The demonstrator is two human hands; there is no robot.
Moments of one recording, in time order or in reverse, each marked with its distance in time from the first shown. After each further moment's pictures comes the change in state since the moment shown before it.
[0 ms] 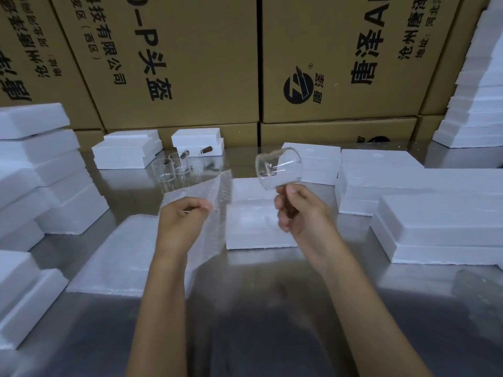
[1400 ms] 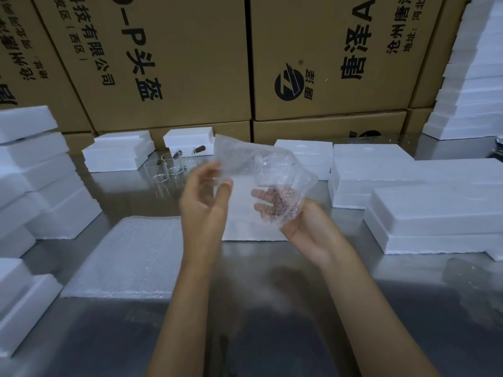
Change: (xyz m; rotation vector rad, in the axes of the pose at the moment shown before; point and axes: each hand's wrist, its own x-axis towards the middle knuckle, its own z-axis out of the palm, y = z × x) left_hand -0.025 0.011 0.039 -0.182 -0.021 0.375; right_hand 0.006 0.000 -0.009 0.256 -0.204 0.196
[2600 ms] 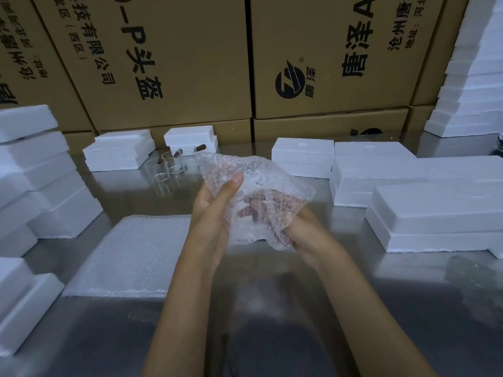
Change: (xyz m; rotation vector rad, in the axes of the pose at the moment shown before) left_hand 0.001 -0.001 0.002 -0.508 -0.270 -0.390; right_hand -0.017 0.005 0.023 -0.618 0.122 -0.063
